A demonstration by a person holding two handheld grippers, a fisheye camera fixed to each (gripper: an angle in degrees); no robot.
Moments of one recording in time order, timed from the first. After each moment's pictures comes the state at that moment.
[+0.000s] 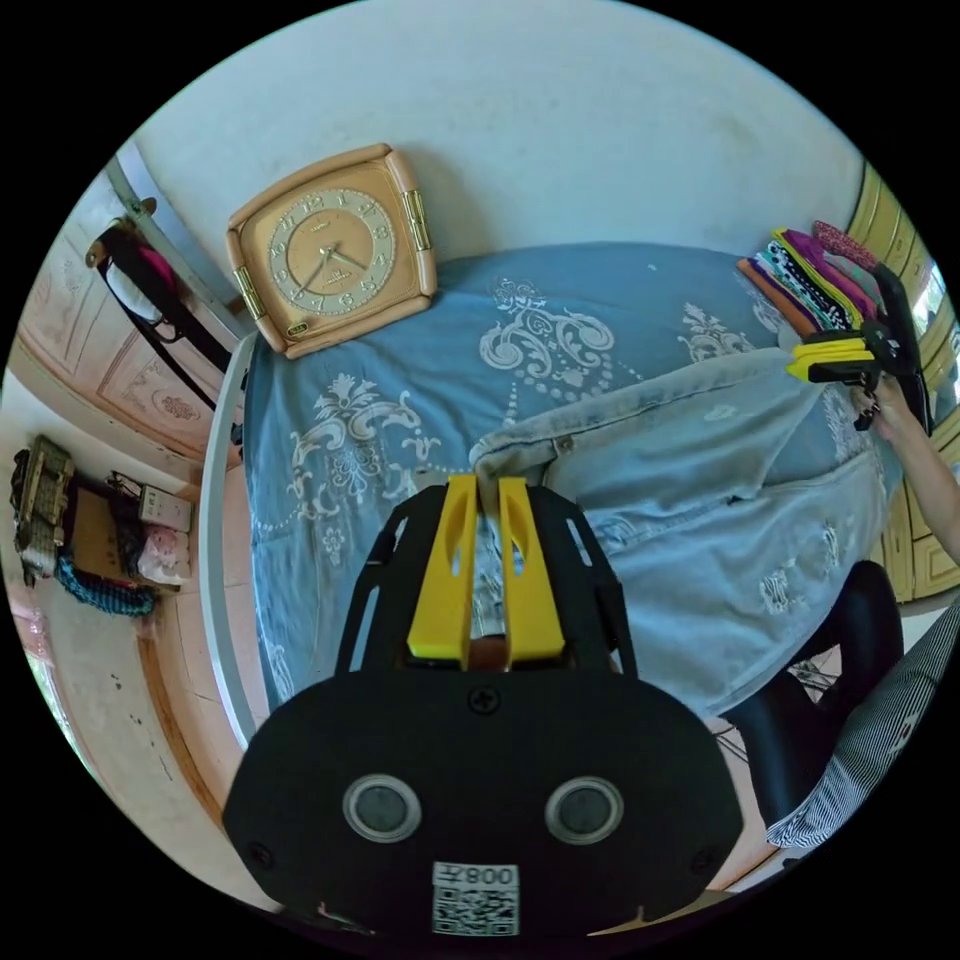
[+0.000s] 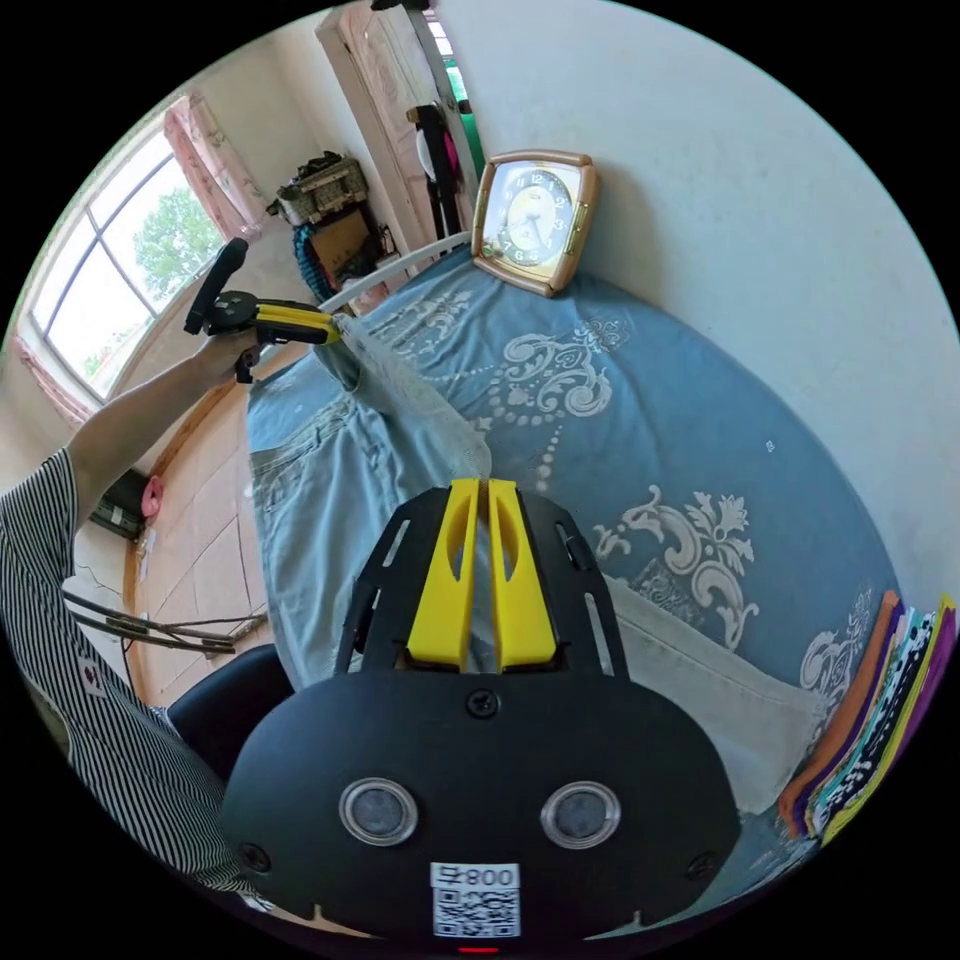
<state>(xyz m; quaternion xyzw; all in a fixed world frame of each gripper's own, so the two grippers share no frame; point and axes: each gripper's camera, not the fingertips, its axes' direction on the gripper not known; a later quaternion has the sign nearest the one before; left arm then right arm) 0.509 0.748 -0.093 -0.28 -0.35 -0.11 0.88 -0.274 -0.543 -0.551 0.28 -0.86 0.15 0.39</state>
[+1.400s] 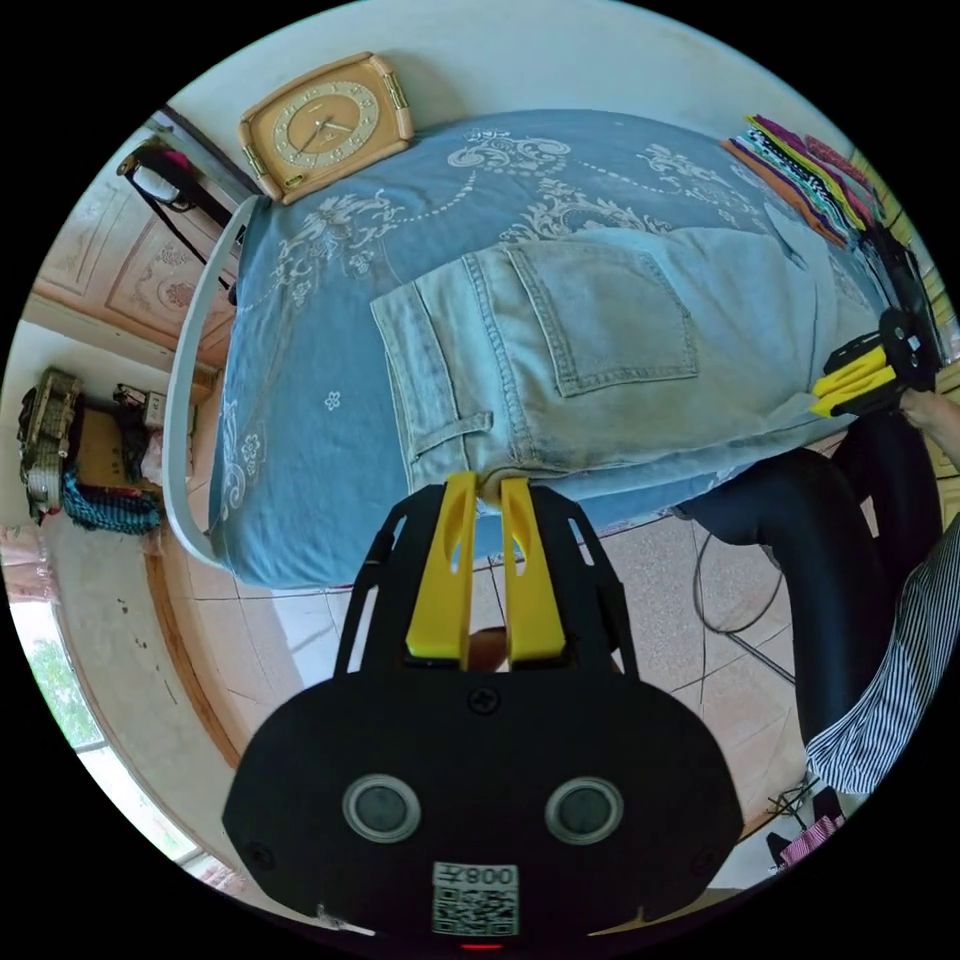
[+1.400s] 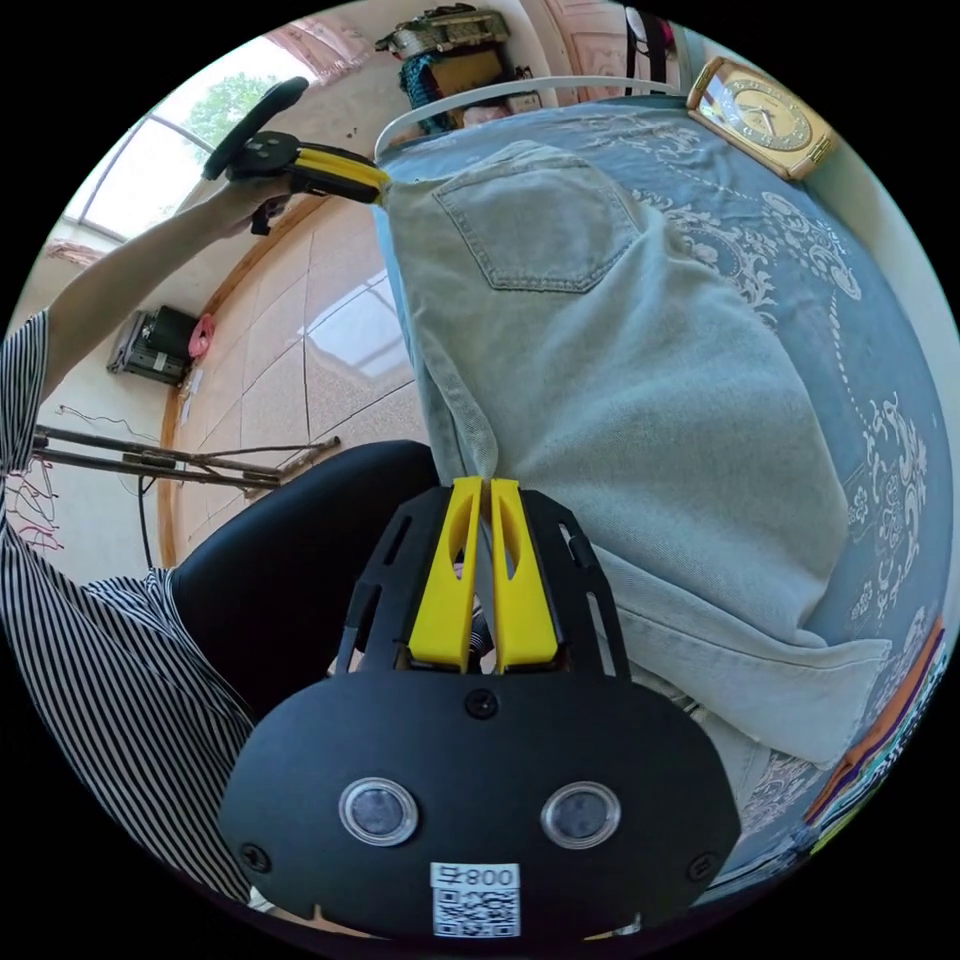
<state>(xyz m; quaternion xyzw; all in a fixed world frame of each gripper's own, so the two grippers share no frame) 0.820 1.129 -0.128 -0.39 -0.35 -0.15 0.84 -0.239 -0.312 -0.837 0.30 -0.87 -0.09 0.39</state>
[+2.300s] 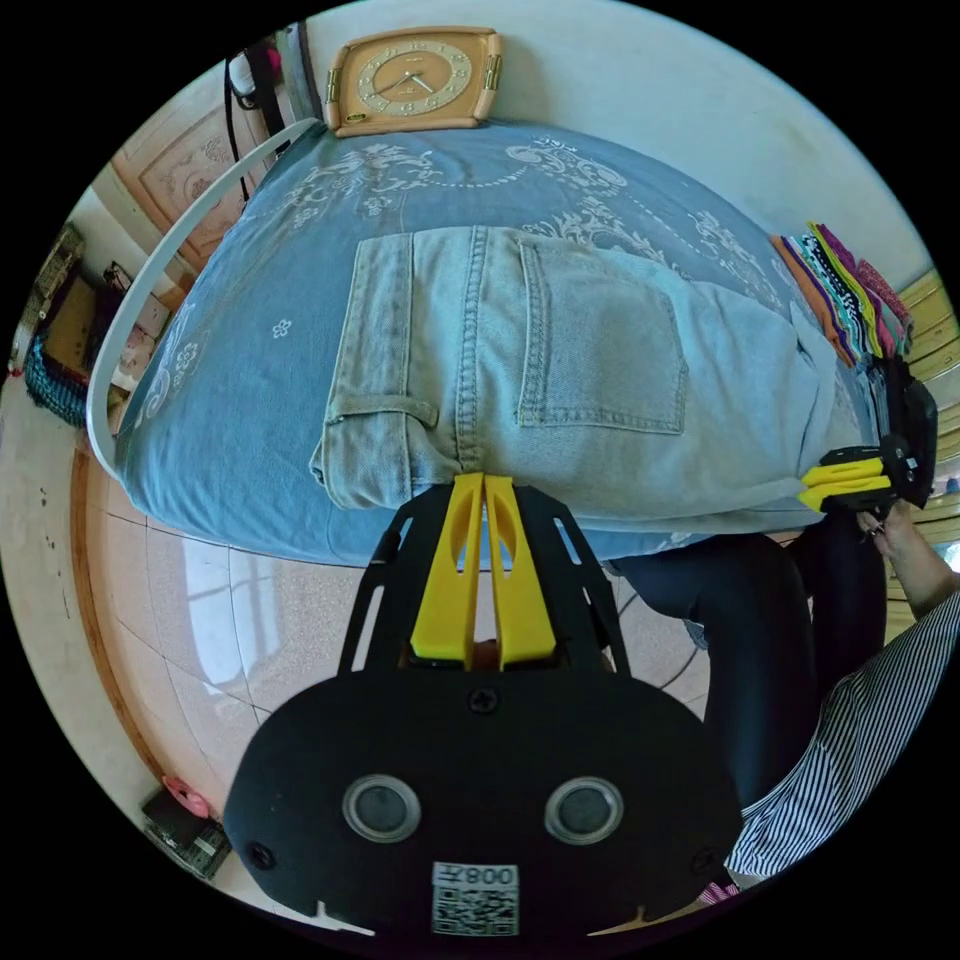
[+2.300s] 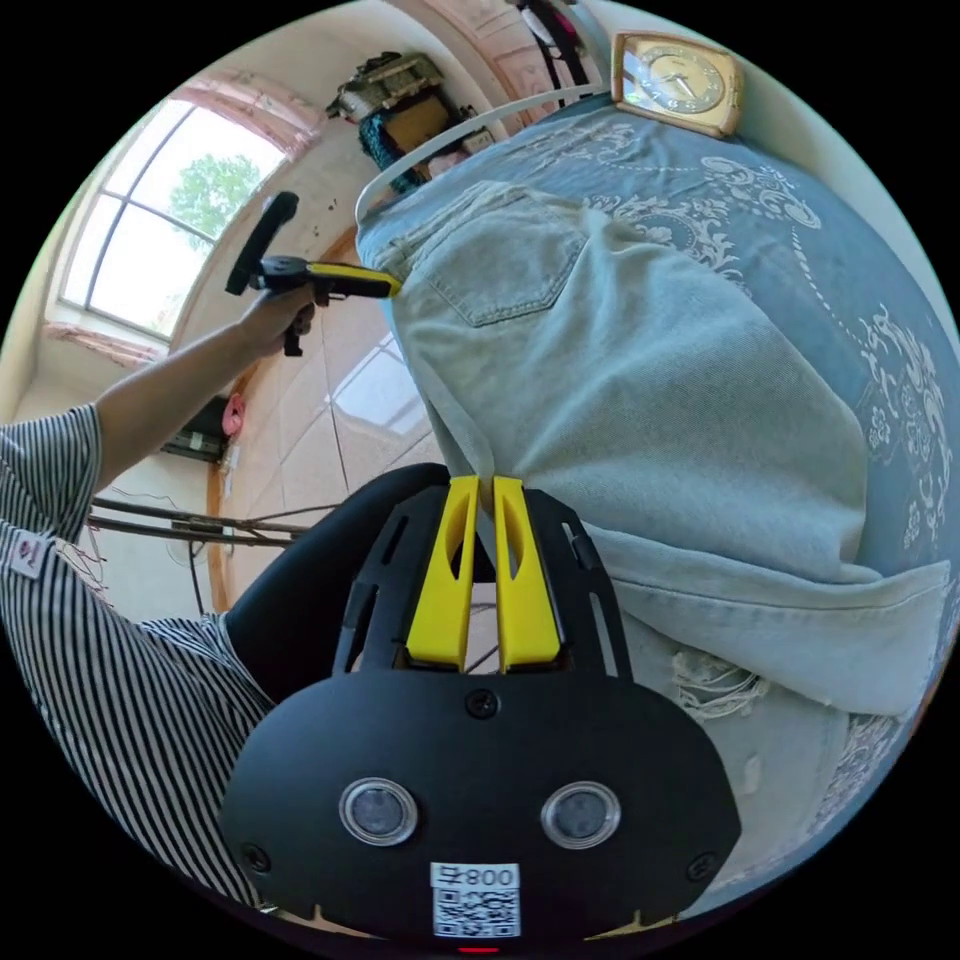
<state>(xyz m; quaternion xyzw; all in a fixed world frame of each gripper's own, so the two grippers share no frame) 0.941 1.170 -0.073 -0.31 -0.32 -0.30 0.85 -0.340 -0.238 -0.832 0.25 -0.92 -0.02 0.31</state>
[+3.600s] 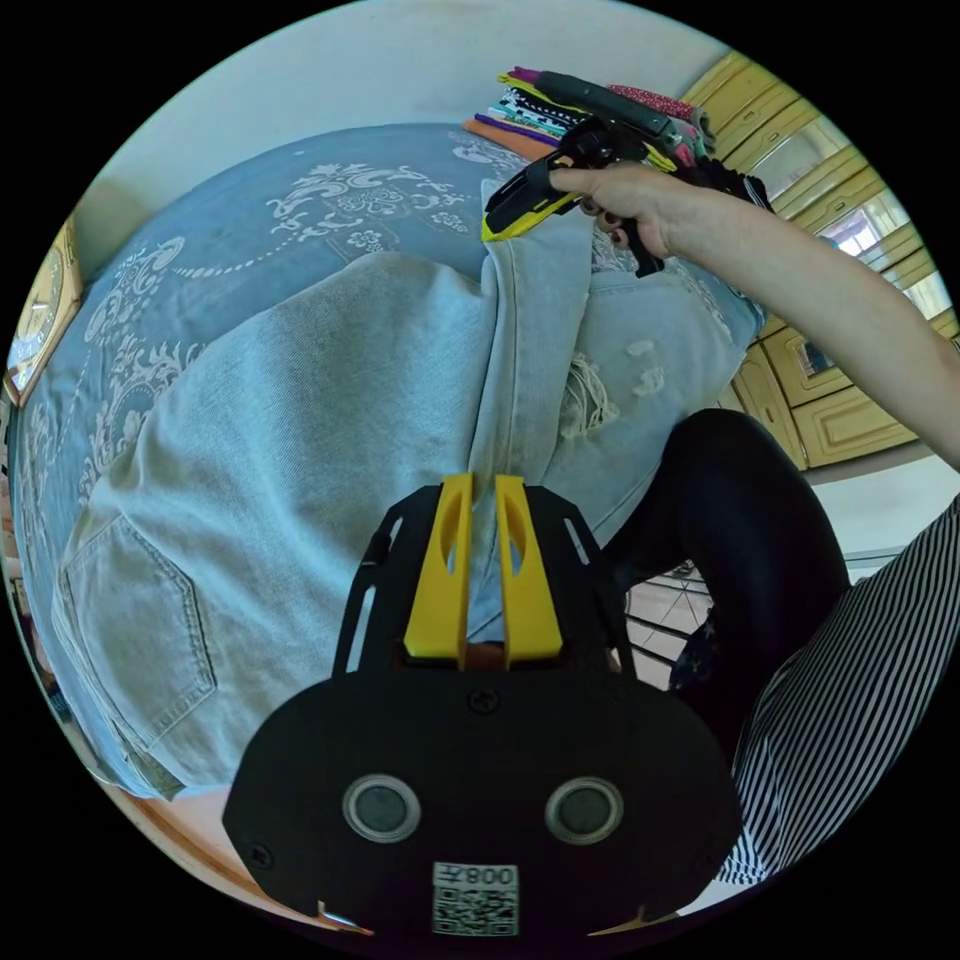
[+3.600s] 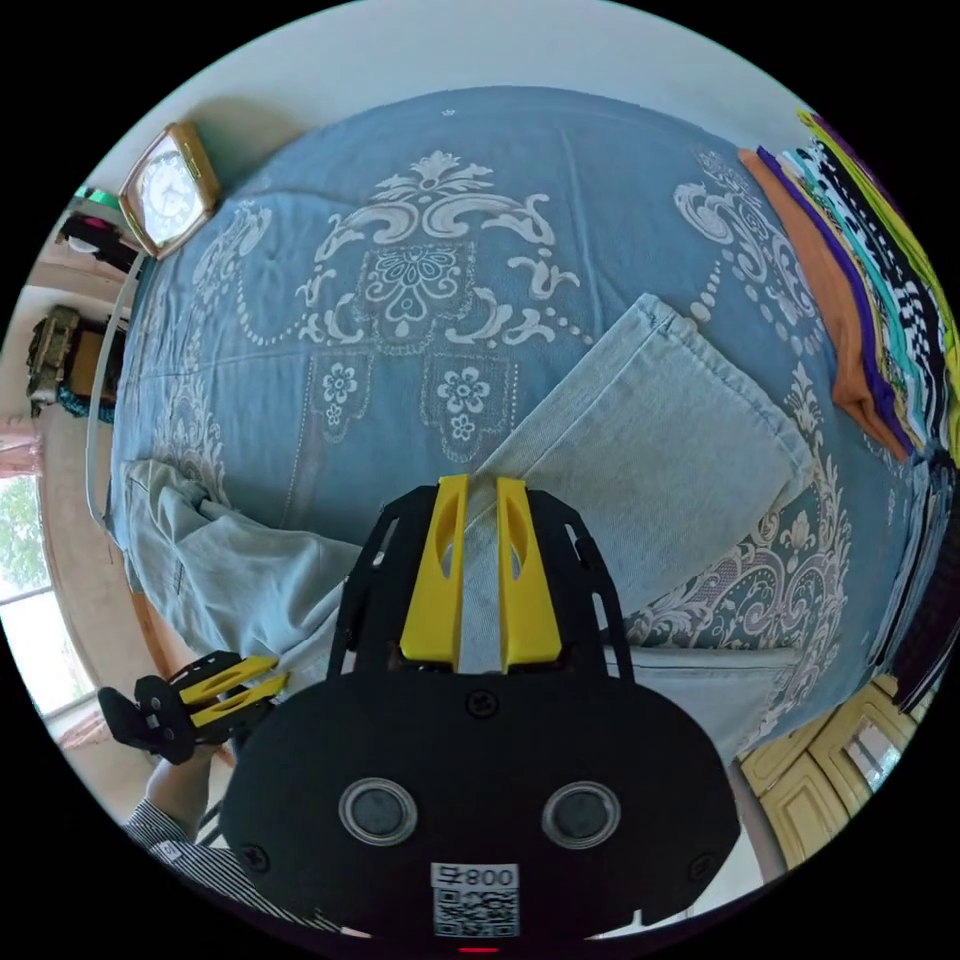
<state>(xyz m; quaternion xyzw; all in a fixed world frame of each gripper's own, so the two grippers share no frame) 1.207 0.818 0.178 -0.36 -0.09 -0.09 0.92 -0.685 -0.188 -0.619 -0.13 -0.88 0.18 0.42</state>
